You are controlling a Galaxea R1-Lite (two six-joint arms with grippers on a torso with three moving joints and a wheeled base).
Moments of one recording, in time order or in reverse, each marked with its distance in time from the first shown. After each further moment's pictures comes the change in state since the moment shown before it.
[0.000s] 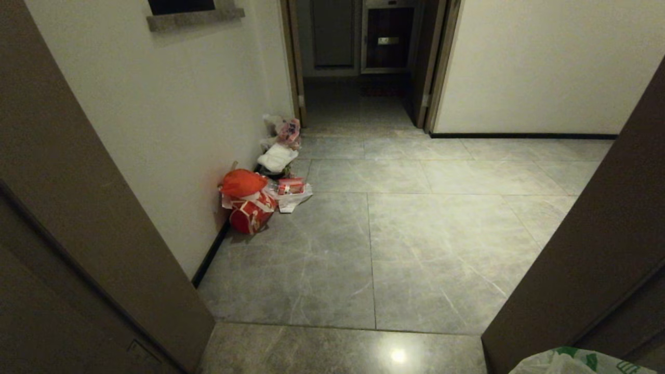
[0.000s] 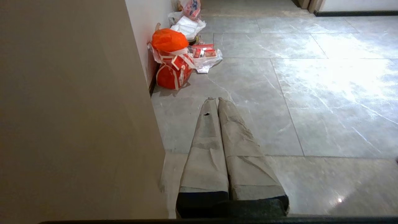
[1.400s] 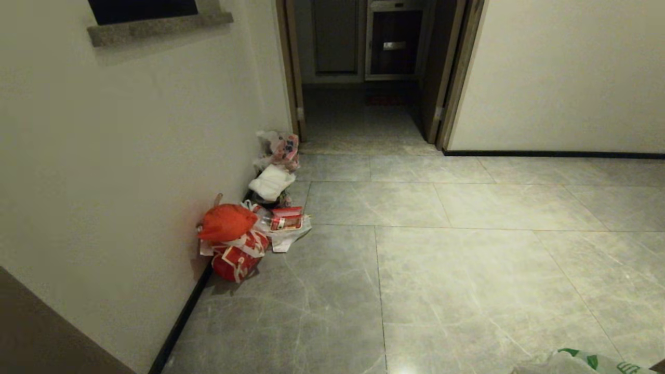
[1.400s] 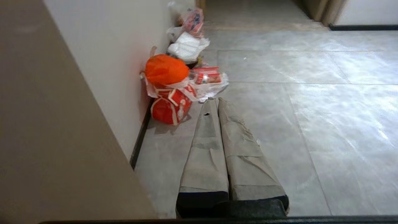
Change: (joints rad) left arm 0.001 0.000 0.000 0.000 0.000 -0.001; right arm 0.001 0.000 0.000 0.000 0.000 -0.002
